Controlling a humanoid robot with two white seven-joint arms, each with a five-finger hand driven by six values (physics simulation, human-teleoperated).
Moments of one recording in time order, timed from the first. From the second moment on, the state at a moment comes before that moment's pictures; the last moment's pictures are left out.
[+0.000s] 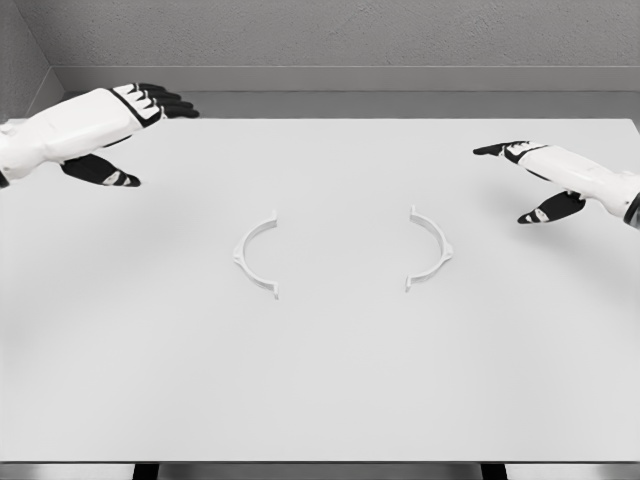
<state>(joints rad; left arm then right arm) -0.63 0.86 -0.50 -1.45 -0.28 -0.61 -0.34 -0.62 -0.78 0.58 -1.09 0.17 -0.61 0.36</state>
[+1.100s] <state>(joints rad) -0.53 0.57 -0.52 -1.31 -0.46 -0.61 -0.45 -0.62 -0.62 0.60 -0.97 0.22 -0.61 0.38</state>
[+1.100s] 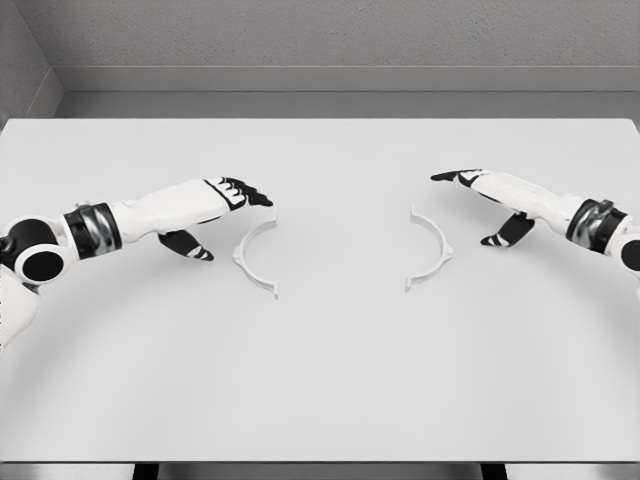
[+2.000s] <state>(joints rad) -0.54 0.48 -0.52 -1.29 -0.51 -0.61 -0.46 -0.65 -0.55 0.65 -1.01 0.22 -0.61 0.39</state>
